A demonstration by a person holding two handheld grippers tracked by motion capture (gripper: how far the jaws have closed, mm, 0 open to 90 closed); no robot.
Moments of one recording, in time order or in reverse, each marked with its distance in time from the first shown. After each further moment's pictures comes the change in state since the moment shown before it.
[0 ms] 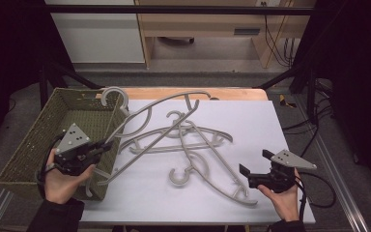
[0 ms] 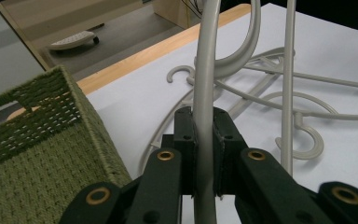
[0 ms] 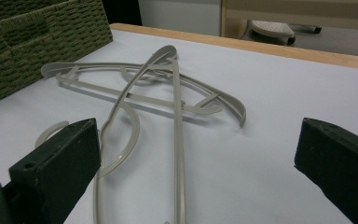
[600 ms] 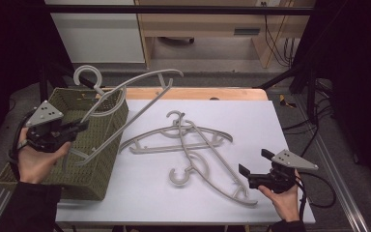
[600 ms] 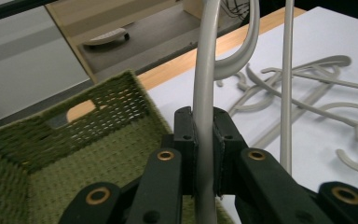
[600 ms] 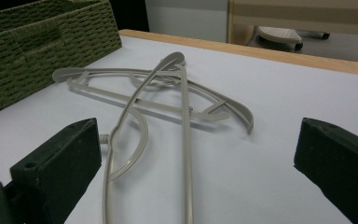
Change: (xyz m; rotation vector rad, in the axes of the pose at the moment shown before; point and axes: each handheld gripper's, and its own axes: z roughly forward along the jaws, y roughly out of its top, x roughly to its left) left arm 0.069 0.016 -0.015 0.022 0.102 -0.031; right arm 0.003 0.003 -0.002 -0.020 0.033 0.002
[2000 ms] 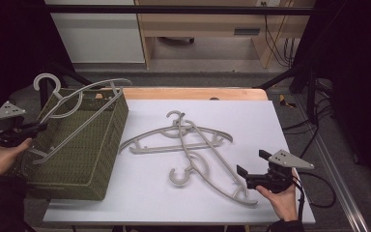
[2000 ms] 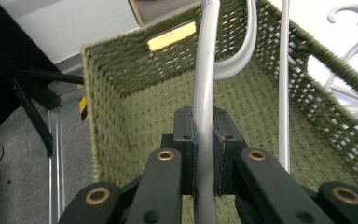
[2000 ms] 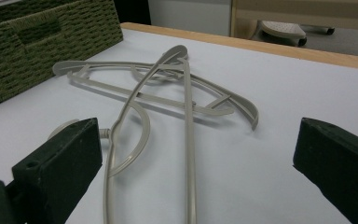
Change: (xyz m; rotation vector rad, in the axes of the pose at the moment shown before) left arm 0.107 -0.067 -0.002 0.176 0.157 -0.059; right arm 0.001 -0.003 0.005 0.025 0.008 -0.013
